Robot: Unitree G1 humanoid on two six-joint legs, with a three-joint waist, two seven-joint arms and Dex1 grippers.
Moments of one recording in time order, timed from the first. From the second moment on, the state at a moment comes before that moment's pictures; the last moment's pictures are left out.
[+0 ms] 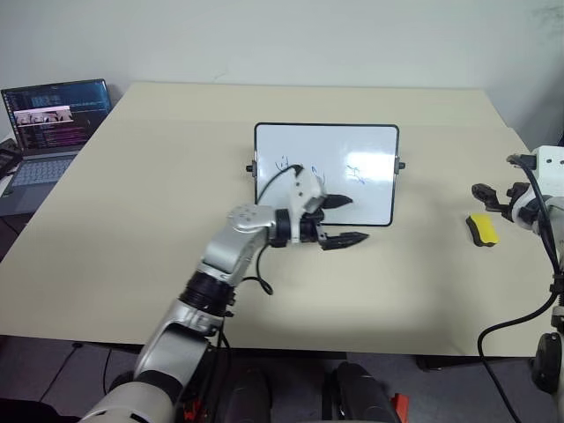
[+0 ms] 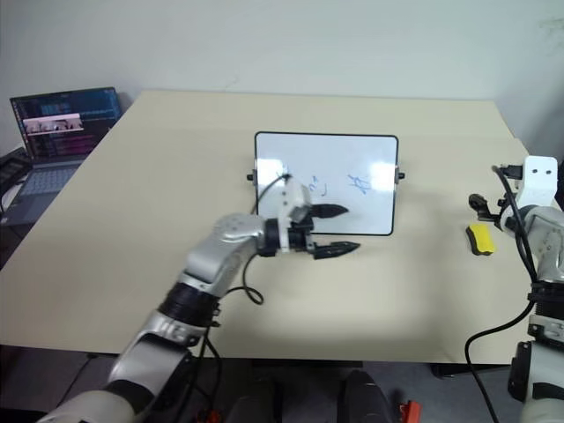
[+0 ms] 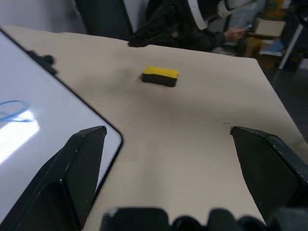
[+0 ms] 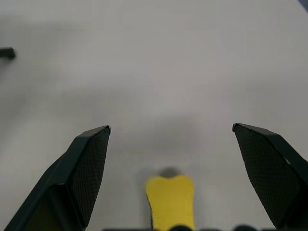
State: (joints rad) left arm -0.74 0.17 -0.33 0.32 -0.27 0.23 -0.98; right arm -0.63 -0.77 -0.33 0.29 0.33 0.94 0.32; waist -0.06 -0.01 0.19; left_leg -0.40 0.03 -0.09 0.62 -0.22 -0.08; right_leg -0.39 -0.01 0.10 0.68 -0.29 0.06
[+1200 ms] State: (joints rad) left arm -0.79 0.07 -0.36 0.55 -0.09 0.00 -1.00; right arm -0.66 -0.83 -0.22 0.45 0.29 1.06 0.46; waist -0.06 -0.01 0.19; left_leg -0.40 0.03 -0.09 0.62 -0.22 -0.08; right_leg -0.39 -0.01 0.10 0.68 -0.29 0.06
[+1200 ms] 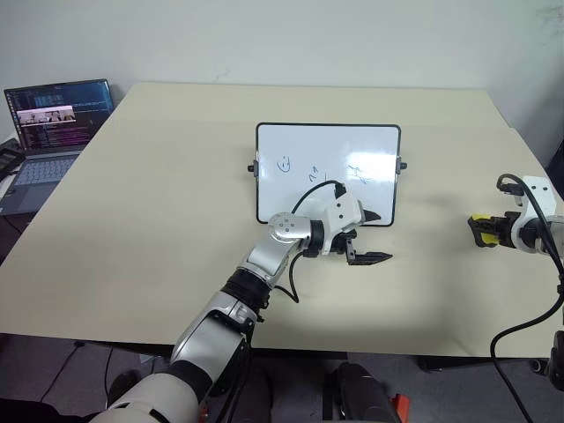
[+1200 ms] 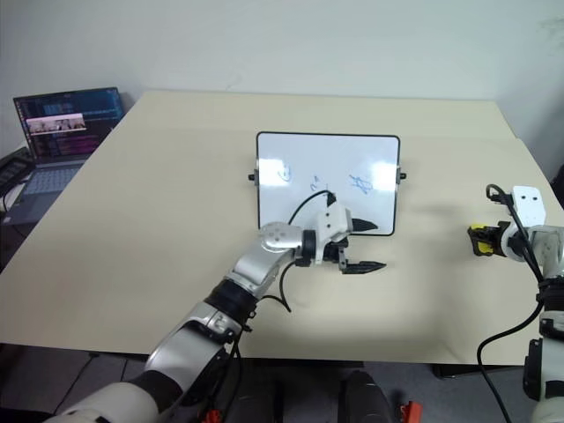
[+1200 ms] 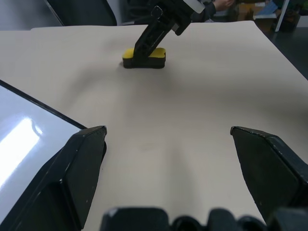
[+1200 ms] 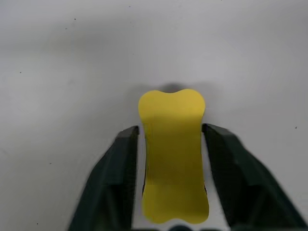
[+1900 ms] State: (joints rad) left arm -0.79 0.07 -0.35 0.55 -0.09 0.01 -1.00; right arm -0.64 -0.82 -0.22 0.42 0.29 1.06 0.46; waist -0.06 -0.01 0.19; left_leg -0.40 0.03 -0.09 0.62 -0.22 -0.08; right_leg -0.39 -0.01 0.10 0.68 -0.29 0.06
